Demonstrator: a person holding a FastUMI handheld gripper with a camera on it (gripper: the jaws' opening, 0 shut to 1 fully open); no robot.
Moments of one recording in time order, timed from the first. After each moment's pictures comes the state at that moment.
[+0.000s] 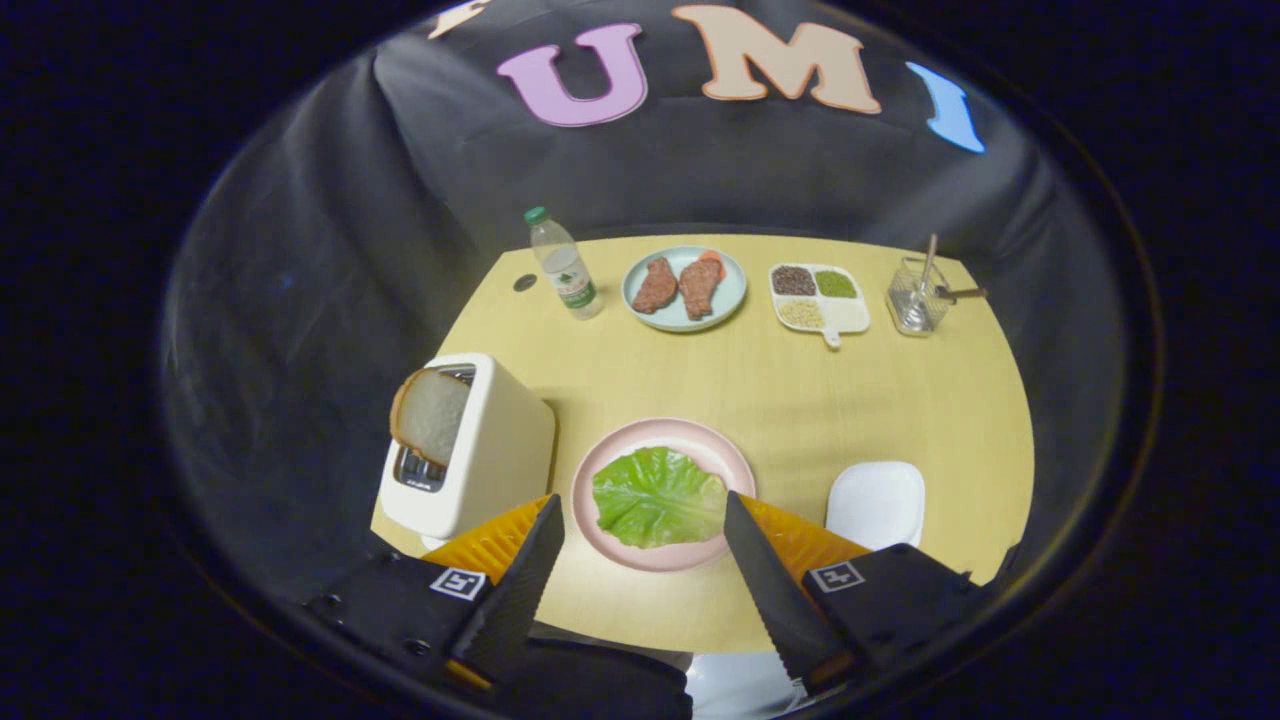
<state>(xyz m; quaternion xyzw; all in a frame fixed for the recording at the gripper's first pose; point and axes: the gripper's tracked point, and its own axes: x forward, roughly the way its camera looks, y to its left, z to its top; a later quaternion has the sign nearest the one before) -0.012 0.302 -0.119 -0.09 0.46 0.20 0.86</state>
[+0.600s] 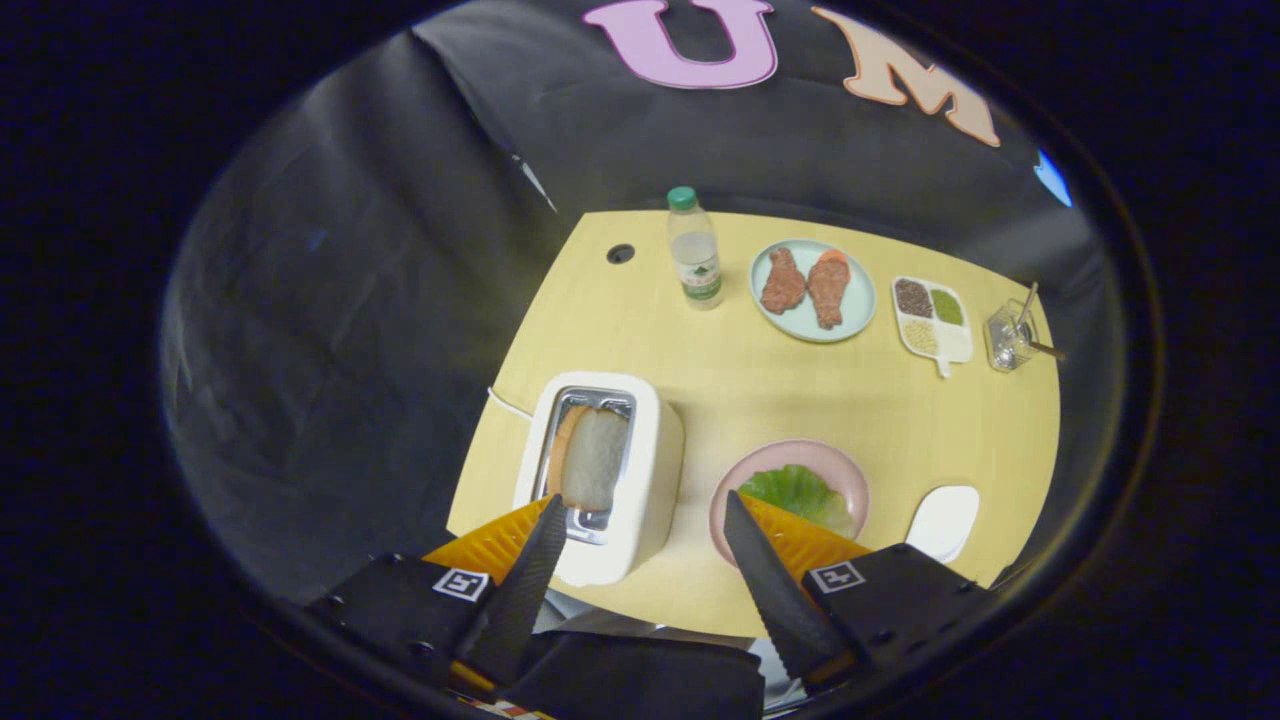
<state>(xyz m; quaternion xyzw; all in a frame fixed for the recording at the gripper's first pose) -0.031 0.465 -0.118 -0.11 0.55 0.24 0.79</state>
